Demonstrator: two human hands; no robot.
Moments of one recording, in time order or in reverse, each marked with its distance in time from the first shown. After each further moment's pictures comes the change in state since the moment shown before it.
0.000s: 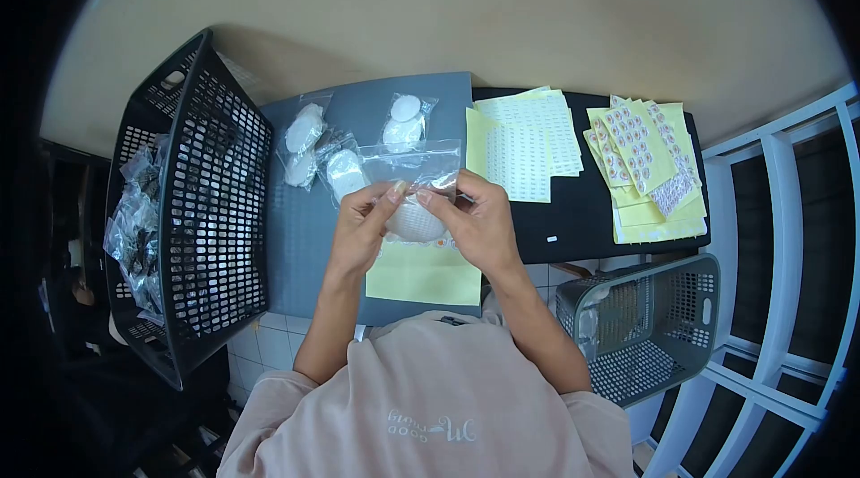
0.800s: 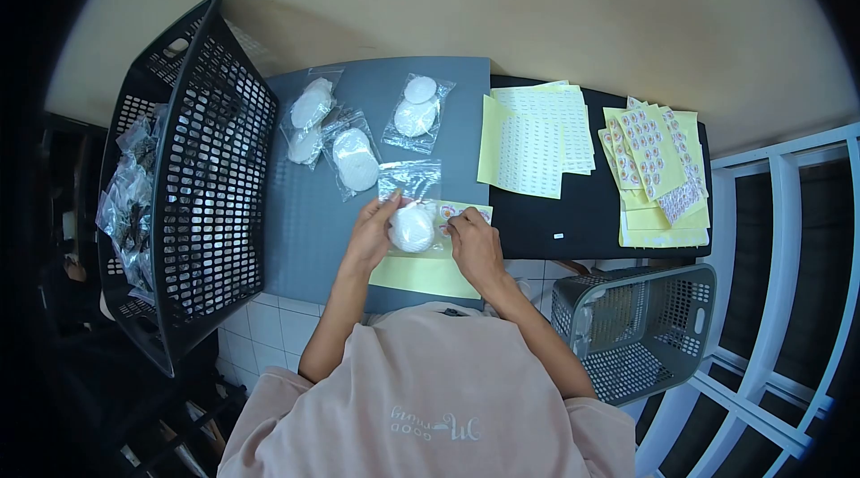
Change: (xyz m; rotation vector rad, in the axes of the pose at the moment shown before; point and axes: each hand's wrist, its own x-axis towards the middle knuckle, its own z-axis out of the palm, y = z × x) left_hand -0.009 -0.099 -0.042 -0.380 0.213 -0.284; right_hand -0.036 0.121 -0.010 -0.892 -0.050 -0.123
